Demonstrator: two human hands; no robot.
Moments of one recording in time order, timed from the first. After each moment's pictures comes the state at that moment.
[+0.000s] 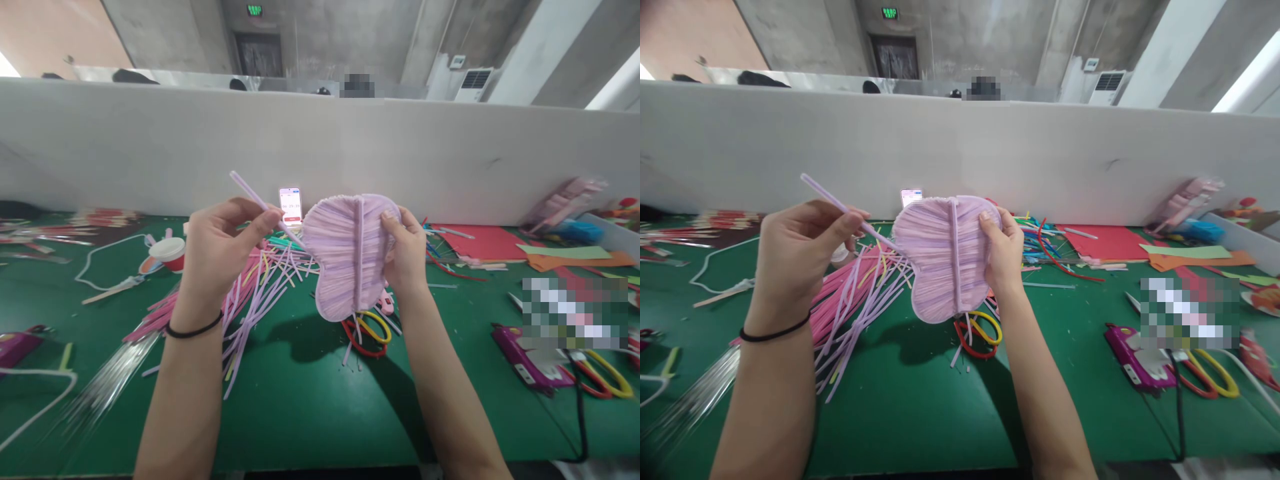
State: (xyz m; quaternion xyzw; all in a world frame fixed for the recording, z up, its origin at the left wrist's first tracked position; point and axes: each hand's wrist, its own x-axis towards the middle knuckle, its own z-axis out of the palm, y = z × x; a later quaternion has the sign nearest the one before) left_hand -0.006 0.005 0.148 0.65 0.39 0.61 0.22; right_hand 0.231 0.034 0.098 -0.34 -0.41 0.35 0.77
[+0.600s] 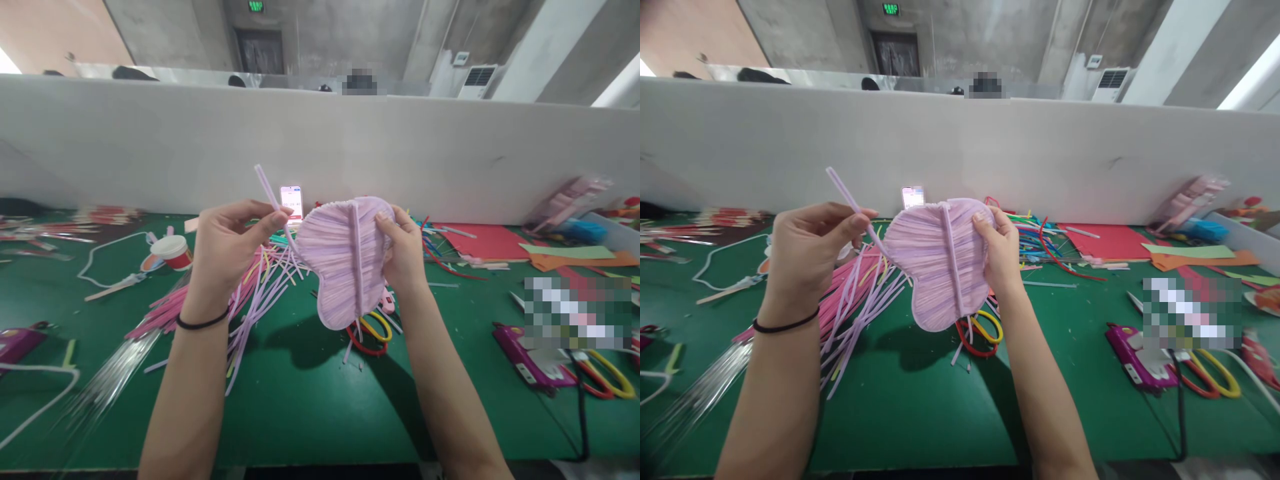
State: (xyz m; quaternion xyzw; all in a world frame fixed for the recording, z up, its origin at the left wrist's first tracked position) left_hand -0.009 0.019 0.139 0.66 0.35 0.62 0.24; right_hand 0.230 0.035 0.095 -0.33 -0.45 0.38 0.74
